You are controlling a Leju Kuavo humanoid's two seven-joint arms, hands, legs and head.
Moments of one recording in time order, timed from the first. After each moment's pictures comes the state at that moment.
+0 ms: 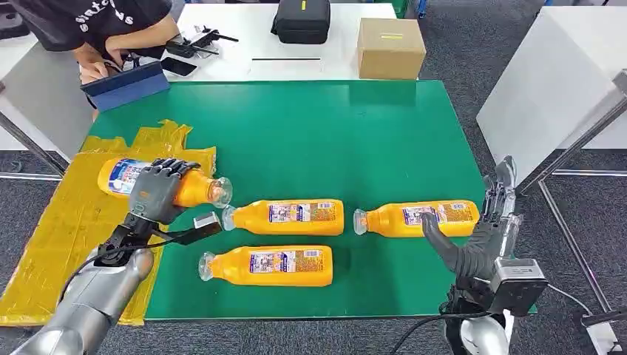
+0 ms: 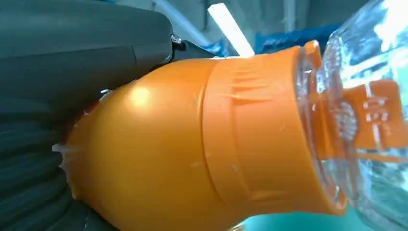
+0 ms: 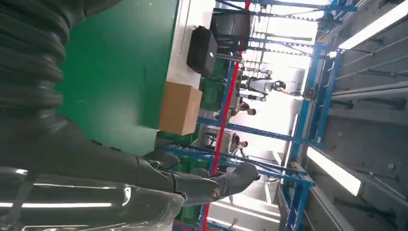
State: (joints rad) left arm -0.55 0.12 -0.31 -0.84 -1.24 0.58 -0.17; right arm 0.06 -0.01 0.08 -1.87 0.07 -0.39 -0.48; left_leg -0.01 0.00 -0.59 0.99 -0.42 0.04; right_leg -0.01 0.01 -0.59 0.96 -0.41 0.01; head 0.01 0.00
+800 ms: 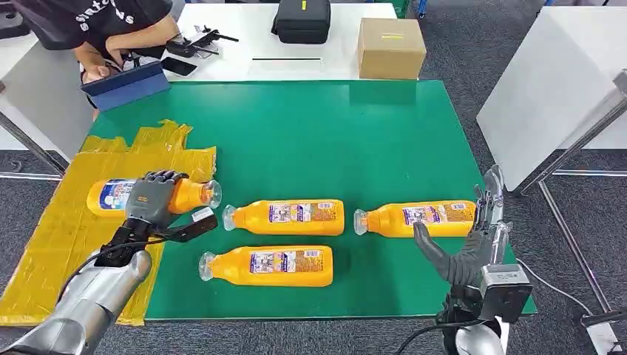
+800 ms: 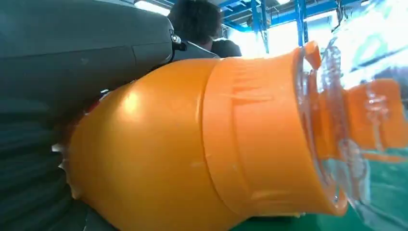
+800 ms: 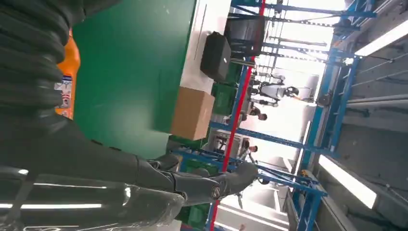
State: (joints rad) left arm -0.58 0.12 -0.31 -0.69 -1.30 0.51 -0.03; right arm 0.11 0.02 0.08 -1.87 0.11 -0.37 -0.46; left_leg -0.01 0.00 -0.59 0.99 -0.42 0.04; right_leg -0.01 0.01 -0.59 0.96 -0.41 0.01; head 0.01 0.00
